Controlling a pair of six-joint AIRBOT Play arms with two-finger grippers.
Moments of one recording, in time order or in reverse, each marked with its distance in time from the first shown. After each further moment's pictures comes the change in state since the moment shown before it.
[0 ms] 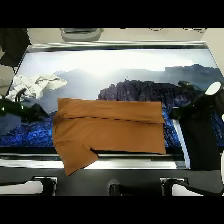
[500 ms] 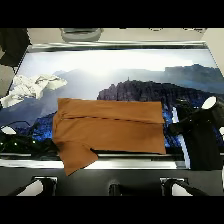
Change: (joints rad) left arm 0.035 0.301 -0.631 0.029 0.103 0.073; right arm -0.016 0.105 -0.217 0.002 0.030 -0.073
